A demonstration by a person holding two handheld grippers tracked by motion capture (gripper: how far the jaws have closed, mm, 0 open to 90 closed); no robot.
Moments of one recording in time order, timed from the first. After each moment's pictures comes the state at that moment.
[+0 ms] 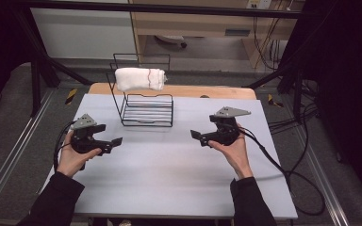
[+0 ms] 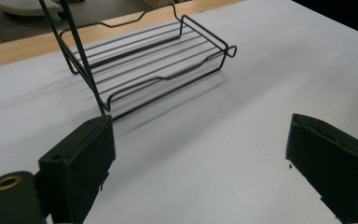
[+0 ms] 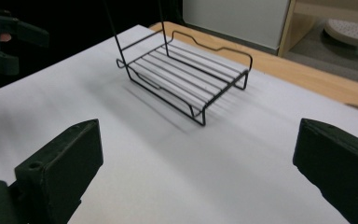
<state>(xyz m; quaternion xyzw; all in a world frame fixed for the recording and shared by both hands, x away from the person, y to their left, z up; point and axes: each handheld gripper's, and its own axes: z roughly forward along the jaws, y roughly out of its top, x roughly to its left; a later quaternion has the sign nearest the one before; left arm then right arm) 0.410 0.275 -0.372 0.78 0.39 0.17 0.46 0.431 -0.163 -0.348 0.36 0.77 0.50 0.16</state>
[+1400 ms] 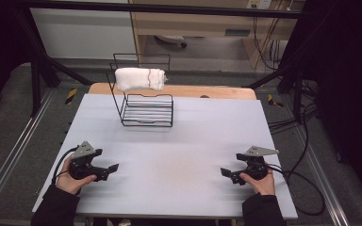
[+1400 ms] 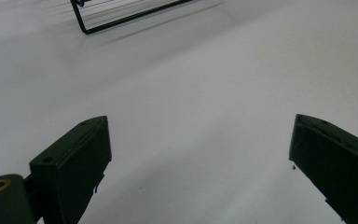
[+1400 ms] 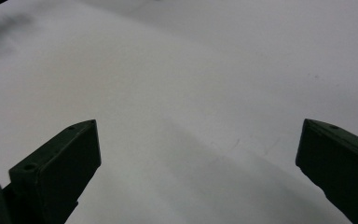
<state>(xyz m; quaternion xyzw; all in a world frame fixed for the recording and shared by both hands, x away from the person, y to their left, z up) 0.368 0.289 -0.434 0.80 0.38 0.16 0.43 0.369 -0.260 -0.446 0.41 0.78 0.46 0.10</state>
